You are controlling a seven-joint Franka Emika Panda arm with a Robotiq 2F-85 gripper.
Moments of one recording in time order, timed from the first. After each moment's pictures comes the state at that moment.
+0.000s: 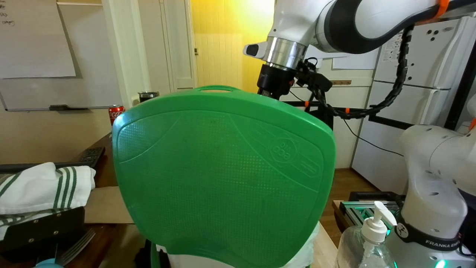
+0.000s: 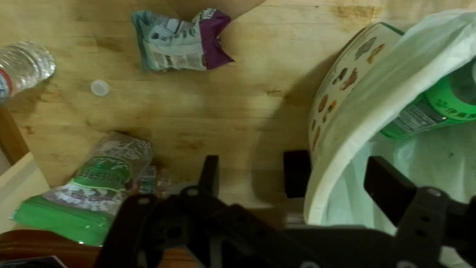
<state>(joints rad) 0.01 -0.53 -0.08 -2.40 -0.08 2.14 -0.17</state>
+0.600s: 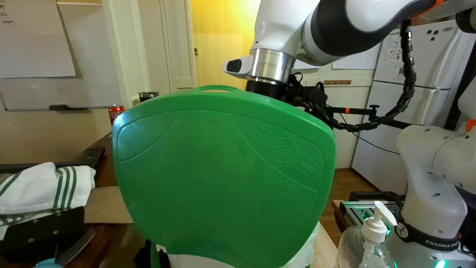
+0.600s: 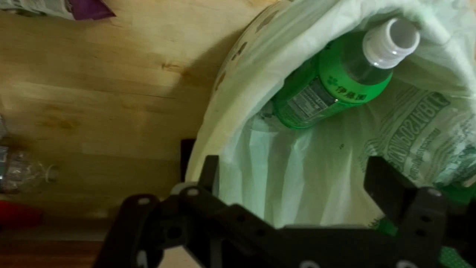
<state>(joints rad) 0.14 -0.40 -0.08 -2.35 0.16 2.17 -0.35</state>
